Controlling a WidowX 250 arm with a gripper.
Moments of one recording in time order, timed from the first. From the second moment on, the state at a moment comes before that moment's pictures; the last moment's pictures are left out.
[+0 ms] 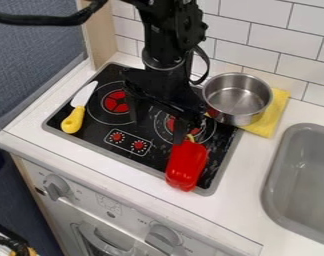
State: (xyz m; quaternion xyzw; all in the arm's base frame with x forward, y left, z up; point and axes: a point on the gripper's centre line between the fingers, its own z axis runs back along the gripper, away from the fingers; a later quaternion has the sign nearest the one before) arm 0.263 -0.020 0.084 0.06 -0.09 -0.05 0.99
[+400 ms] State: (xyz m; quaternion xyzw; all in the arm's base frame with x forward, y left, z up) arm 0.284 -0.036 0.073 0.05 -0.08 -0.07 0.99
